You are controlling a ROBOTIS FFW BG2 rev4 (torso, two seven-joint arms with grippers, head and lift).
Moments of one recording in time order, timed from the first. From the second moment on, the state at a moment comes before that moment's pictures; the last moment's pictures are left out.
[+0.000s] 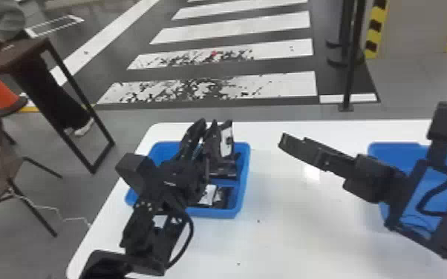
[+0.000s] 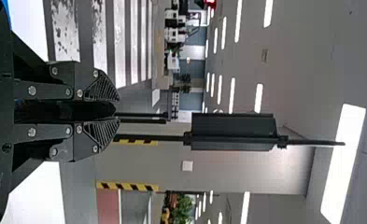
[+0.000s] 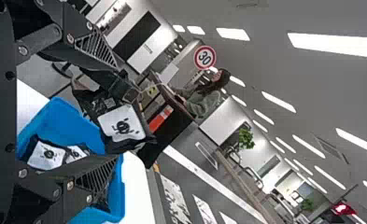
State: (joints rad) left arm 0.35 0.11 0.05 -2.06 0.15 0.01 -0.16; right arm -0.02 -0.29 0.27 -1.97 -1.09 0.64 0.25
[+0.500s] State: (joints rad) left arm 0.39 0.10 0.11 -2.06 0.18 -0.29 -0.13; right arm 0.16 -0.28 0.09 -2.15 -0.96 0.66 0.25
